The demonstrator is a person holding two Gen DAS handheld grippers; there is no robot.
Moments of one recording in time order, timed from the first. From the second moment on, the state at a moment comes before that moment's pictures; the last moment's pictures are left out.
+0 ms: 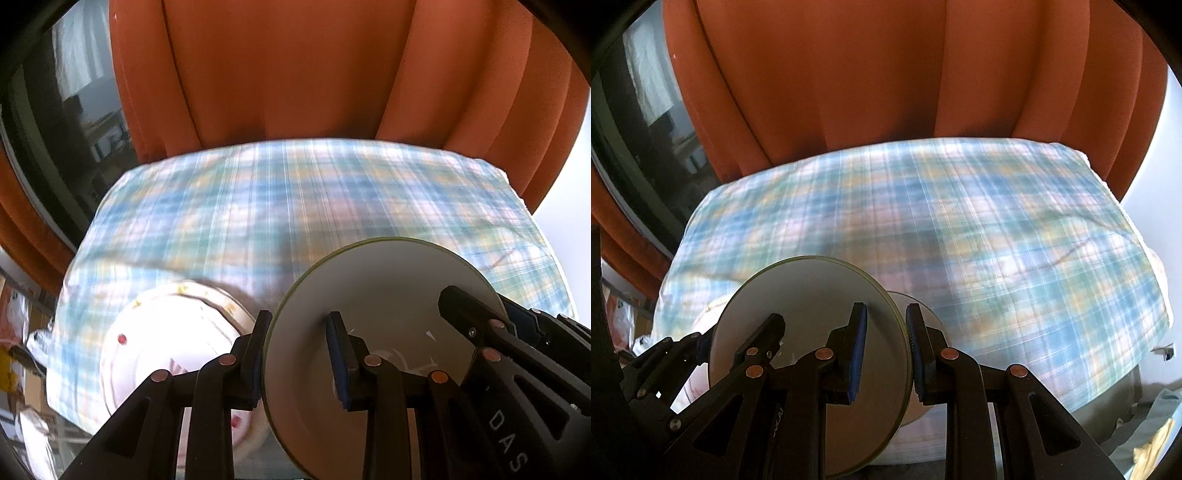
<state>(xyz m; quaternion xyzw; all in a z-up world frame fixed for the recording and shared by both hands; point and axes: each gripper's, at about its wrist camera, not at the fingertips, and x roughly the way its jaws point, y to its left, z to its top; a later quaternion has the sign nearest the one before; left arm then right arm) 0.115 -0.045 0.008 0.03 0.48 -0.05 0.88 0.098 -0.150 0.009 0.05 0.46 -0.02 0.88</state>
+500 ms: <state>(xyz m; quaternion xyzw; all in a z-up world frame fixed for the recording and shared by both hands) 0.115 -0.077 -0.022 0.01 0.50 0.01 0.87 0.112 -0.189 -0.023 0.05 0.48 0.05 0.87</state>
